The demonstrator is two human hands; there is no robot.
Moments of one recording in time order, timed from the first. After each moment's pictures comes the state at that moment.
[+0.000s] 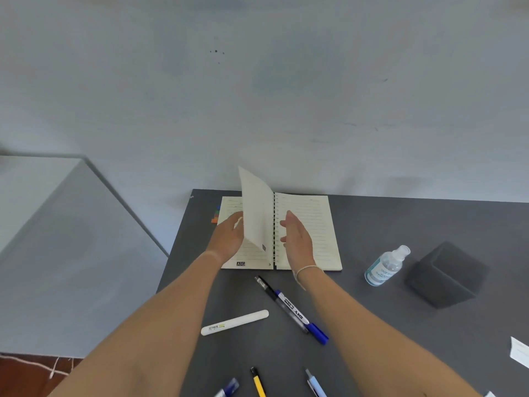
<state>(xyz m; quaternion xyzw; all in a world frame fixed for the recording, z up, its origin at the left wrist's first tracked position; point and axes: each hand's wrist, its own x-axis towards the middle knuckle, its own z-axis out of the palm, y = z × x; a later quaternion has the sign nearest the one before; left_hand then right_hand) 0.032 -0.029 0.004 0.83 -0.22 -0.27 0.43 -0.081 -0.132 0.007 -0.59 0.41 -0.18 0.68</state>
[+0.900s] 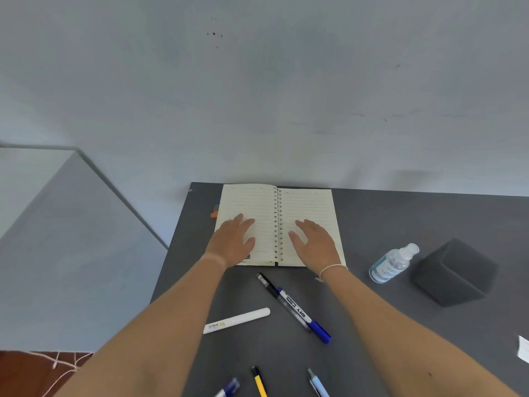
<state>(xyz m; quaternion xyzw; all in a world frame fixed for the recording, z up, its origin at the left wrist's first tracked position) 0.038 -0.026 -0.026 0.89 -0.37 -0.22 0.12 -0.102 -0.181 -0.040 -0.88 0.34 -0.01 0.33</state>
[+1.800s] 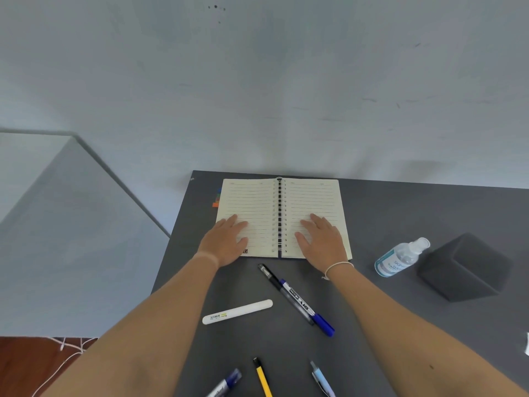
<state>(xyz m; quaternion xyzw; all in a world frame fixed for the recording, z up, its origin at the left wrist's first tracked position) 0.045 -0.005 -0.047 0.90 -0.36 -0.25 0.07 -0.110 -0.183 -0.058 -0.92 0.33 0.04 0.23</state>
